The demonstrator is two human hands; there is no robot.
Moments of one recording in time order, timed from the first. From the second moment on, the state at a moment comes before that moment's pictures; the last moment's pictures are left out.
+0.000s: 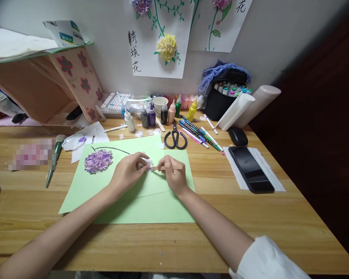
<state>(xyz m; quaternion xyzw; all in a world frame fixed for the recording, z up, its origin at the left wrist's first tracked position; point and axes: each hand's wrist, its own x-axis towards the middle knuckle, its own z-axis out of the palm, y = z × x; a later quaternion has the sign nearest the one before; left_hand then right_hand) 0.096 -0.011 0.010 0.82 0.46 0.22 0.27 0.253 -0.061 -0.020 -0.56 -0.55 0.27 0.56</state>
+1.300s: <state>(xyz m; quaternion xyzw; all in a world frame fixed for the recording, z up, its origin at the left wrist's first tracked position) 0.029 0.002 -0.002 0.79 0.52 0.28 0.15 0.250 -0.061 -0.026 -0.53 -0.53 0.28 0.59</state>
